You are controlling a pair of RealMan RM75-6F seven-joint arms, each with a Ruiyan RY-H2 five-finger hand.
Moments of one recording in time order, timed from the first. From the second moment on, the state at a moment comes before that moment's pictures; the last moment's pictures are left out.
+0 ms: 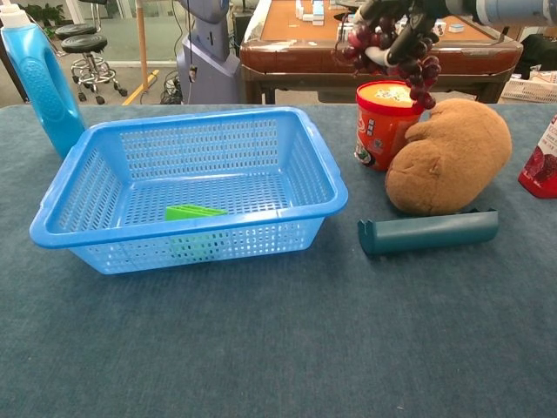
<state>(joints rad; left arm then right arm) -0.05 -1.10 -0.07 -1.73 1.47 1.56 0.18 1.06 -1.23 0.20 -1.54 -0.82 0.78 -0.28</state>
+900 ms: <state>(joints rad) -0.07 -1.09 -0.09 -1.73 1.47 1.54 0.19 0.93 -1.18 0.21 -1.59 -1.00 0.82 -0.11</state>
